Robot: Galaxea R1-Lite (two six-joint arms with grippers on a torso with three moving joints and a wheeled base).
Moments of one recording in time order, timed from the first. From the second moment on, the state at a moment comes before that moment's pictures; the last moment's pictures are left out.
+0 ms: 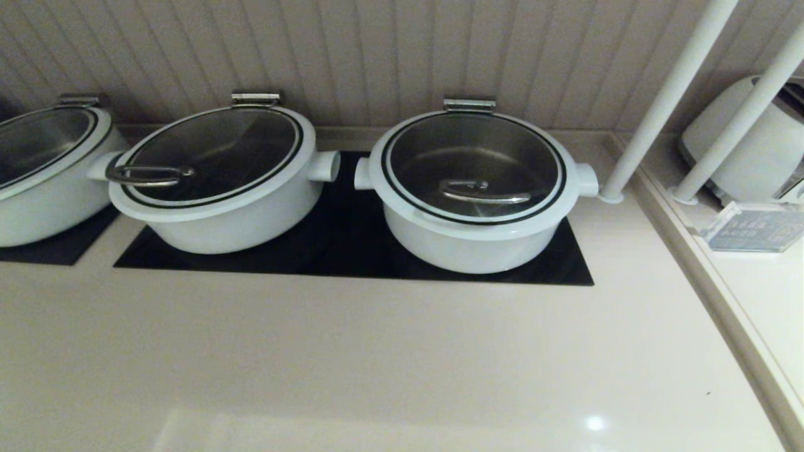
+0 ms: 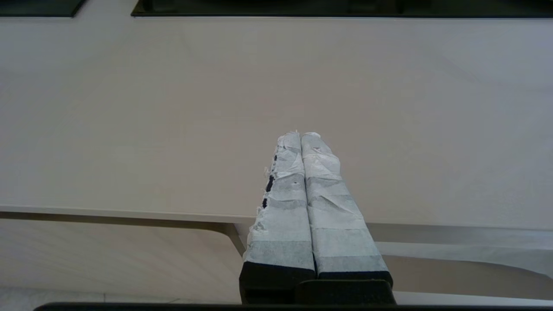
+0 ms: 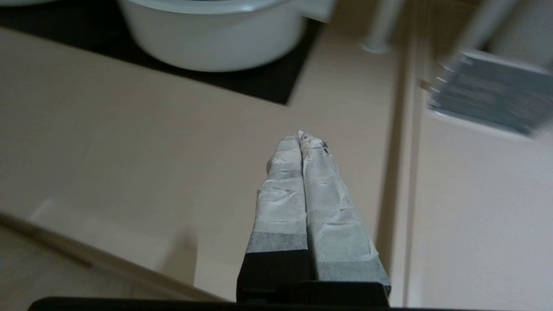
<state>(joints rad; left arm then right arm) 0.00 0.00 0.00 0.00 0.00 0.01 0.01 0.25 -0.37 0.08 0.20 -0.13</state>
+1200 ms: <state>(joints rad) 0.00 0.00 0.00 0.00 0.00 0.00 0.34 1.37 -0.54 -0.83 0.63 -0.06</state>
